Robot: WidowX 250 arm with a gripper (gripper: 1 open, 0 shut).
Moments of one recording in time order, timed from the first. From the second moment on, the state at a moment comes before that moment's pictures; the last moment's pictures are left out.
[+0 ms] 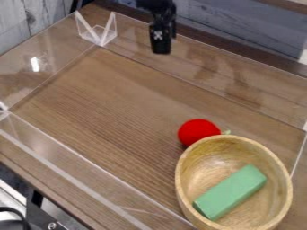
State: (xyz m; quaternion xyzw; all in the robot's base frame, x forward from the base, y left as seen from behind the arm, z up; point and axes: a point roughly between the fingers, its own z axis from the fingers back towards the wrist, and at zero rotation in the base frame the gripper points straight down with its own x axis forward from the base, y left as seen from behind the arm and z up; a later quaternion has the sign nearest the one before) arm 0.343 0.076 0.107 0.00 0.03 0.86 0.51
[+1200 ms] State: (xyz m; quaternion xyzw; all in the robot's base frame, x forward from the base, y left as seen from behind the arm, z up) arm 0.341 0.155 0.098 0.01 0.00 0.92 0.38
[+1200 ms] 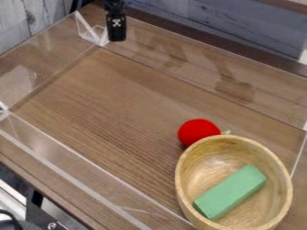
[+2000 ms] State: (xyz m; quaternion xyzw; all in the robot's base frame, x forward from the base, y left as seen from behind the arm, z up) arm 0.354 0.171 0.078 0.01 -0.01 0.93 0.36
